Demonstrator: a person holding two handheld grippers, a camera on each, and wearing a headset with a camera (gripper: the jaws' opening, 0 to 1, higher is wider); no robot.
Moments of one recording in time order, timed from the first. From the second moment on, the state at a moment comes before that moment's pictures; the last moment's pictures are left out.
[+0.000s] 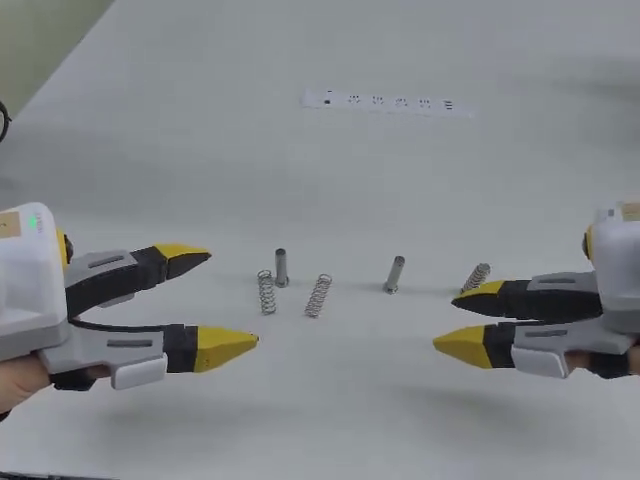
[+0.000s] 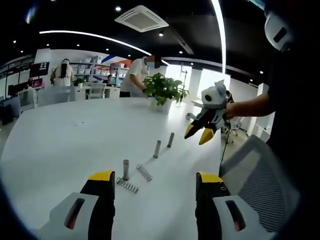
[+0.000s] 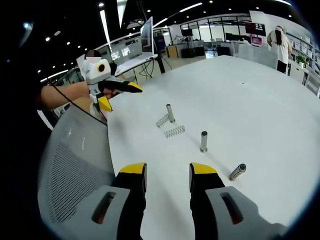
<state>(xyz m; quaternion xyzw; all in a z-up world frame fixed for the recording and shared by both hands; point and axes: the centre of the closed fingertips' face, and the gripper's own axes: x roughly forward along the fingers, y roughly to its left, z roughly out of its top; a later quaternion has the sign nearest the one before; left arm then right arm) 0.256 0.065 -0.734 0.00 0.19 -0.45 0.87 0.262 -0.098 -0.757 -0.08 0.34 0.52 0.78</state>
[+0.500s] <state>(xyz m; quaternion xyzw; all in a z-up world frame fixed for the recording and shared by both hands) 0.251 0.064 -0.733 0.00 0.19 -0.47 0.86 0.266 -0.058 -0.763 -0.08 0.39 0.49 0.78</state>
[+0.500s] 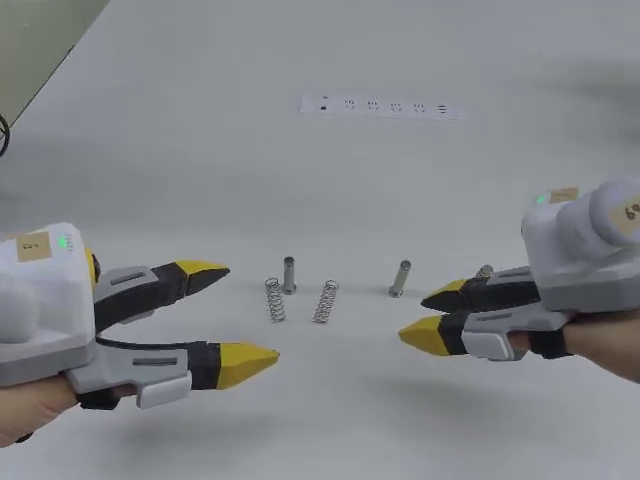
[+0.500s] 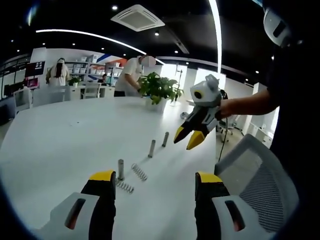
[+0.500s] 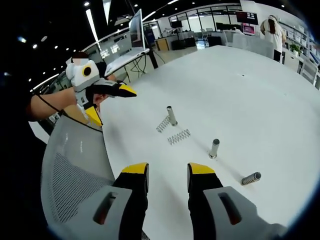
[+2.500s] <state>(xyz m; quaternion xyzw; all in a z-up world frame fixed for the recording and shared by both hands) 0.241 0.092 -0.730 -0.02 0.18 -0.48 0.86 0.318 0.008 -0.839 -0.11 0.51 0.32 0.79</state>
